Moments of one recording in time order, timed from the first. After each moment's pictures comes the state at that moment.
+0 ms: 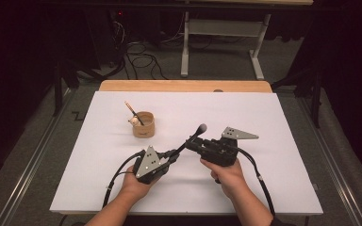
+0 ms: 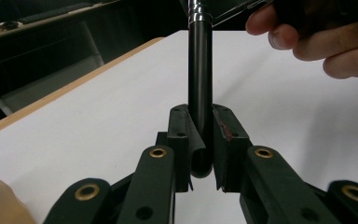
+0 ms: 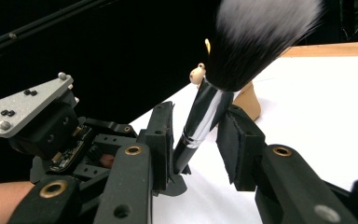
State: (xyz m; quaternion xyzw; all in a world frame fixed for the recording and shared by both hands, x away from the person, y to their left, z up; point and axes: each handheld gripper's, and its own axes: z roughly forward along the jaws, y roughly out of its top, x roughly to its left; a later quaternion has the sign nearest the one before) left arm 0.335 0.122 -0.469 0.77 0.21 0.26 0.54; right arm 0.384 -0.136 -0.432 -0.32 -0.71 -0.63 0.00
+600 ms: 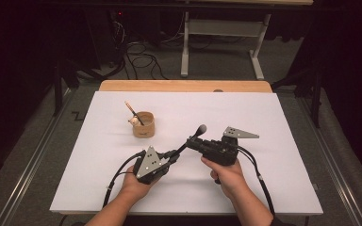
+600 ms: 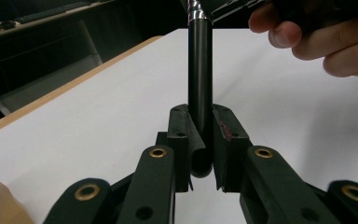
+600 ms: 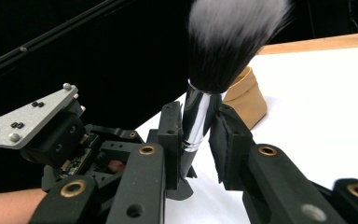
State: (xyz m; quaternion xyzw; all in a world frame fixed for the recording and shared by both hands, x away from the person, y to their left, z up) left arm 0.335 0.121 -0.470 0.78 0.21 0.26 0.54; right arm 0.387 -0.138 -0.434 -0.33 -0.69 -0.64 0.03
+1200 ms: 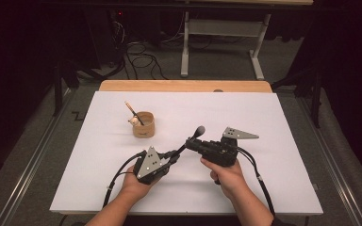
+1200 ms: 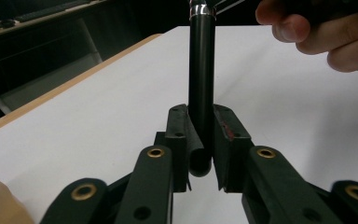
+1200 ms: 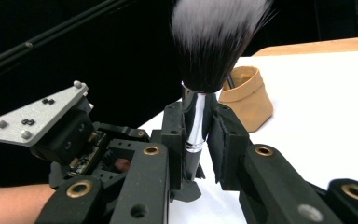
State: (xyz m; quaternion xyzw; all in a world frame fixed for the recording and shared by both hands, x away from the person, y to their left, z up) left arm 0.335 0.120 -0.470 0.78 0.21 0.26 0.53; right arm 0.384 -0.136 -0.433 -0.32 -0.70 -0.64 0.03
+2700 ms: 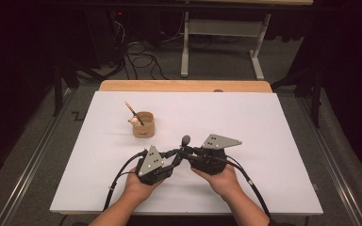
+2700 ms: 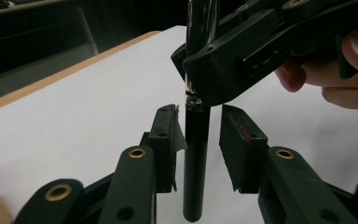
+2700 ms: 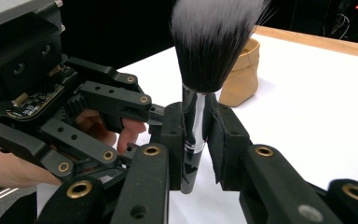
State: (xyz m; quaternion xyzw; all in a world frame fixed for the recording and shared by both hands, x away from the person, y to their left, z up) left arm 0.331 0.114 -0.464 0.77 0.24 0.23 0.54; right arm 0.363 -0.103 -0.430 -0.27 -0.79 -0.55 -0.08
